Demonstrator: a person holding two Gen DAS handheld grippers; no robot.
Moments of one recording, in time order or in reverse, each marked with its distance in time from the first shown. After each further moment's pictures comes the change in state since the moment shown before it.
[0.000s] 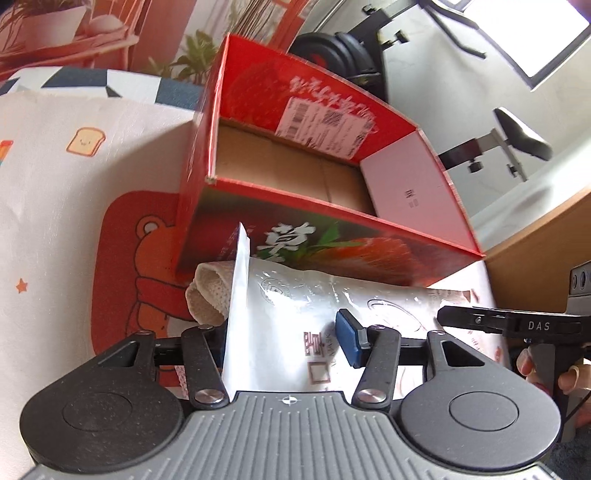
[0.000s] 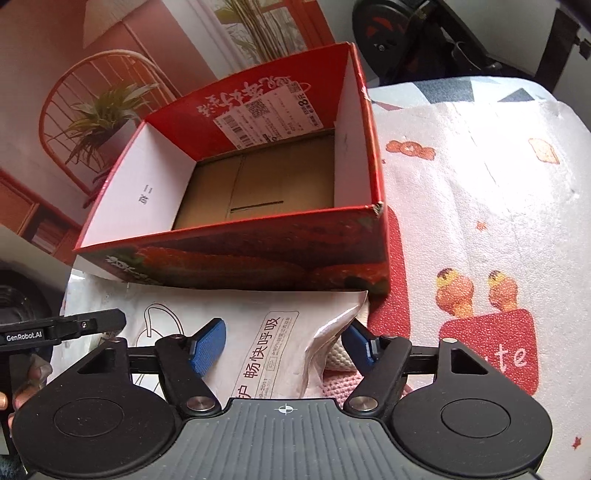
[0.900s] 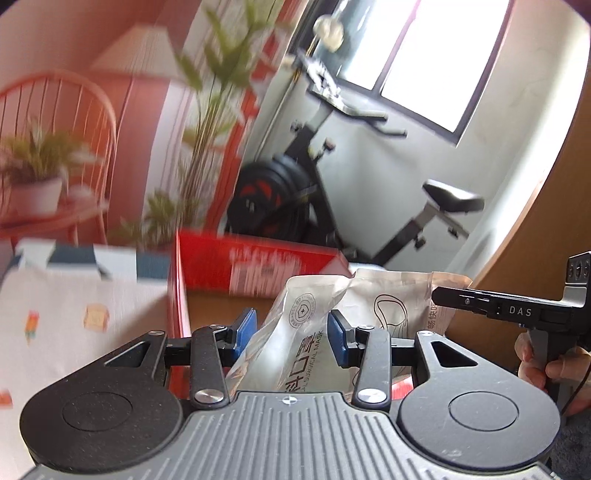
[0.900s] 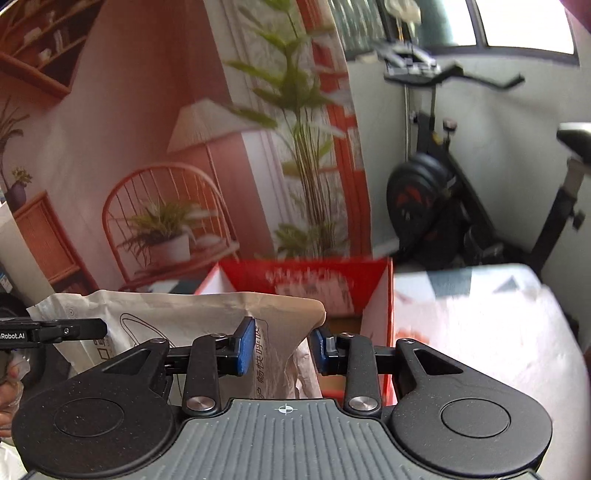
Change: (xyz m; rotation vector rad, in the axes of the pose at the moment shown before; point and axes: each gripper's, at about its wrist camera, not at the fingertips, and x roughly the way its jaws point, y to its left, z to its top) left arm -0.124 -0.073 0.024 0.241 -0.395 -0.013; right arm -0.134 0.064 0.022 -0.234 -0.481 -0.013
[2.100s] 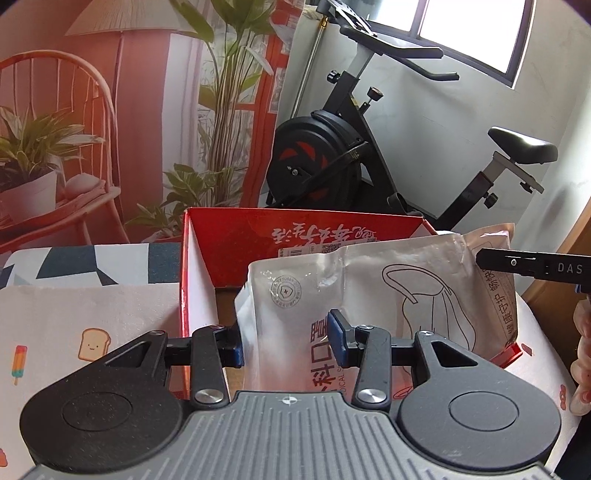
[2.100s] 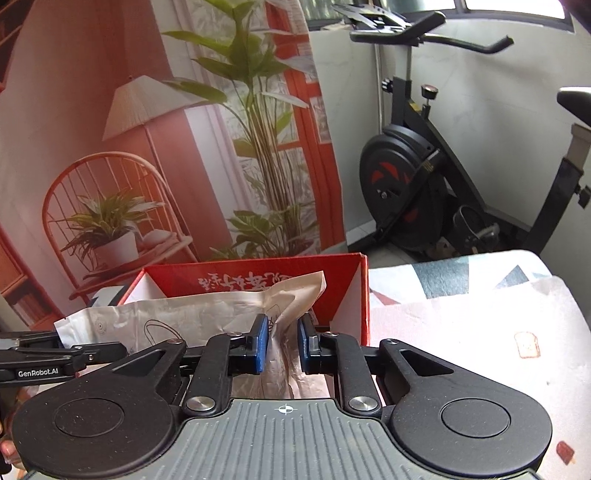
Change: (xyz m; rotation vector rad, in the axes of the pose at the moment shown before) left arm 0.138 0.034 0.004 0.066 0.155 0.152; right arm 0.133 -0.053 0.000 0.076 0.087 -0.088
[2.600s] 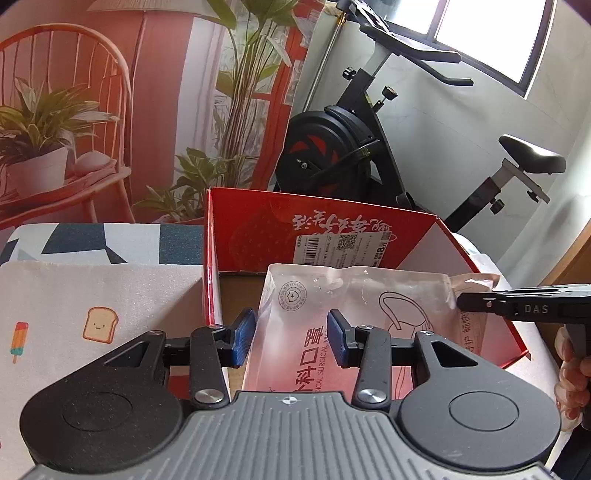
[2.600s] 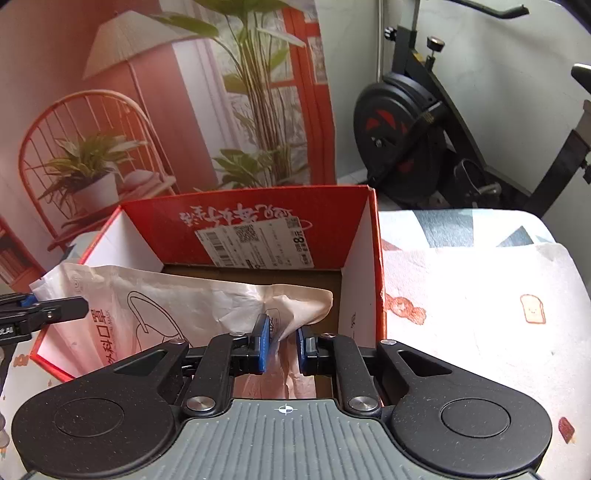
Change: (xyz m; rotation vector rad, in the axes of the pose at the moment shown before) left arm 0.000 0.012 -0.007 -0.065 0.020 -0.002; right arm 0.043 0.015 -0.015 -0.030 0.198 -0.070
